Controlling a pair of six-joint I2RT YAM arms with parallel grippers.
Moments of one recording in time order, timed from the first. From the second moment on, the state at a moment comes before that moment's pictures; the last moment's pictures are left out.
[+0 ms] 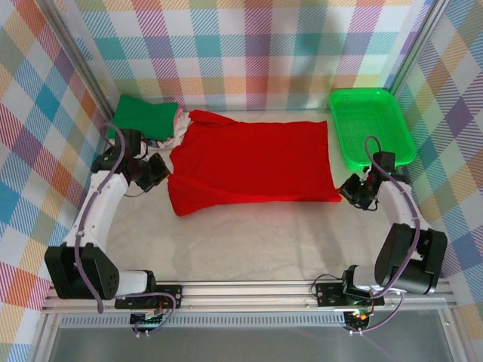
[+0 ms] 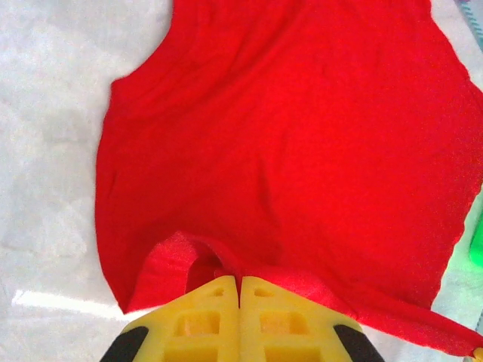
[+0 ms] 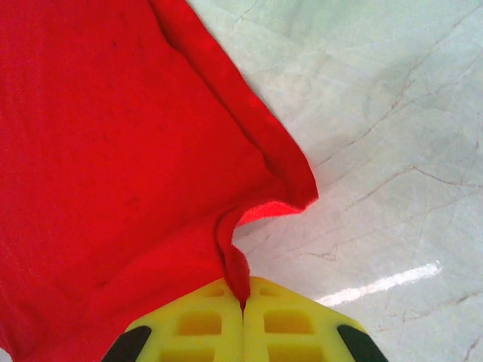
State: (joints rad) left arm 0.00 1.35 1.25 -0.92 0.28 -0.65; right arm -0.22 1.38 0.90 -0.73 -0.36 0.51
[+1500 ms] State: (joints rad) left arm 0.00 1.89 1.74 -0.98 0.17 -0.47; right arm -0.09 1.78 1.30 -0.71 -0.29 0.53
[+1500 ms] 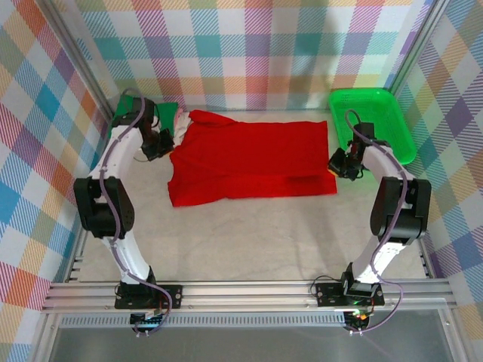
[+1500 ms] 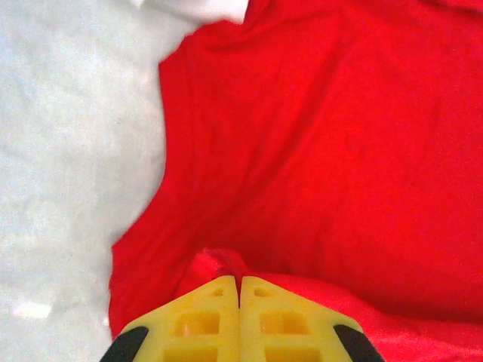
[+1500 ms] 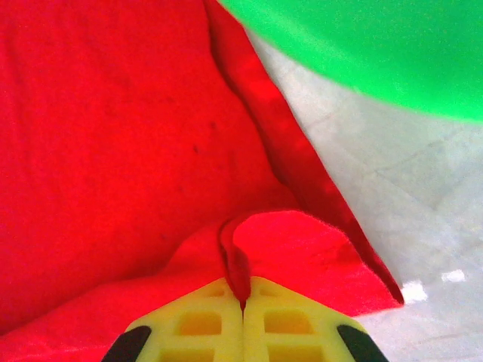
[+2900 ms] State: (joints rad) left arm -0.10 1.80 1.11 -0.61 0.12 -0.58; right arm 0.07 1.88 1.22 -0.64 -0.09 0.51
